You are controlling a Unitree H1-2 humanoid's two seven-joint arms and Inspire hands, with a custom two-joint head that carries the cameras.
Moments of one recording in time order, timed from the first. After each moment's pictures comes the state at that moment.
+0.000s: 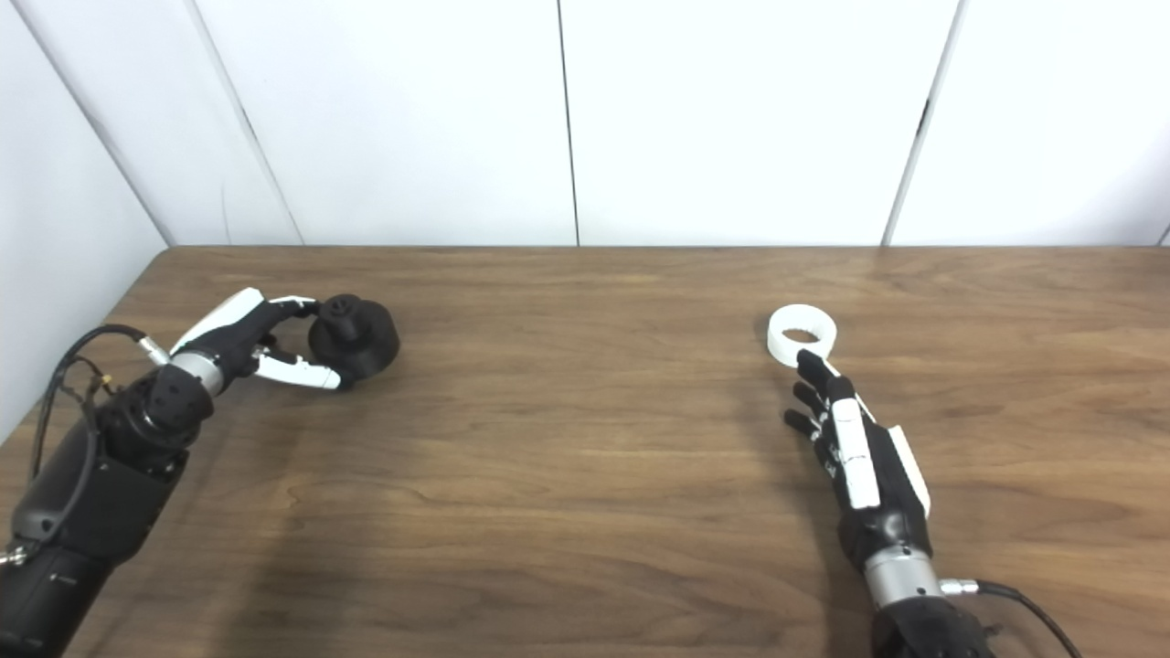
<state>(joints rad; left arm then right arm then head) -0.45 0.59 -0.15 0.26 0.50 0.38 -0.34 -0.03 -0.09 -0.03 -0.14 0.08 0.16 0.05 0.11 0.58</state>
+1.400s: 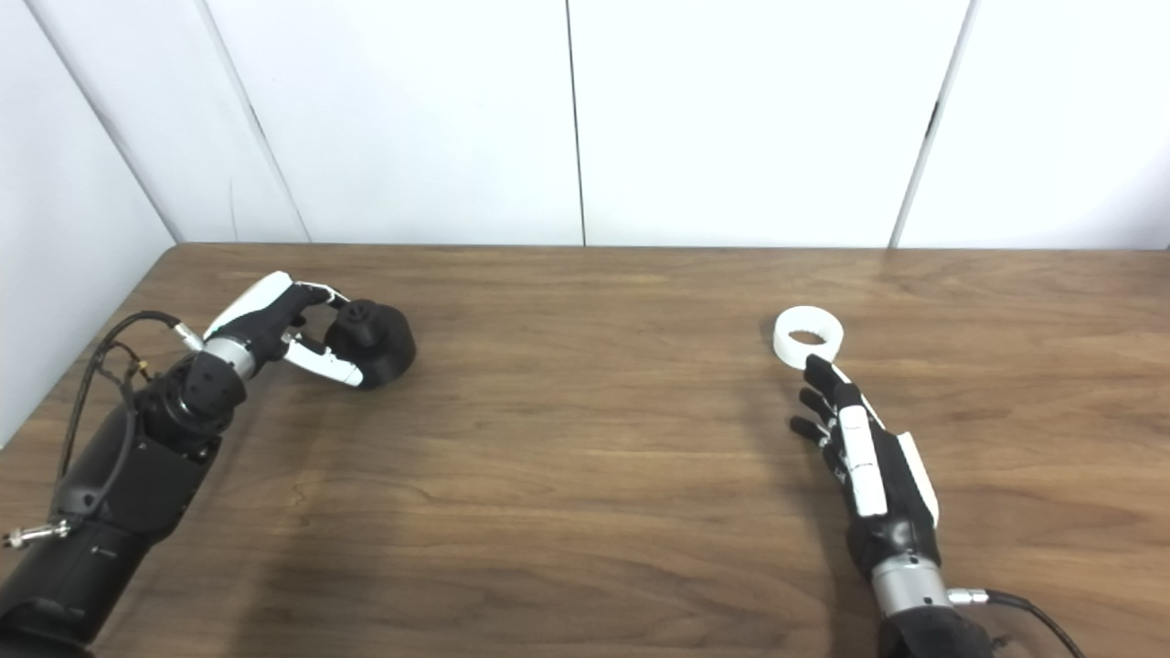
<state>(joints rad) -0.50 0.54 -0.17 0.36 0.48 0.30 -0.26 -0.01 -0.09 -0.04 -0.16 0.05 0.16 0.04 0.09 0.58</state>
